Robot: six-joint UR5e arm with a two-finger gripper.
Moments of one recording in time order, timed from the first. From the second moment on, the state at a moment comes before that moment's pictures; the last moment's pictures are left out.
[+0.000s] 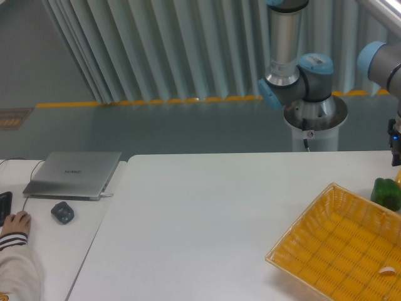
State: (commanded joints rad) arm 2.65 -1.79 -1.60 -1.33 1.60 1.91
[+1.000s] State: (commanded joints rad) arm 2.77 -1.83 -1.56 -1.16 1.59 1.75
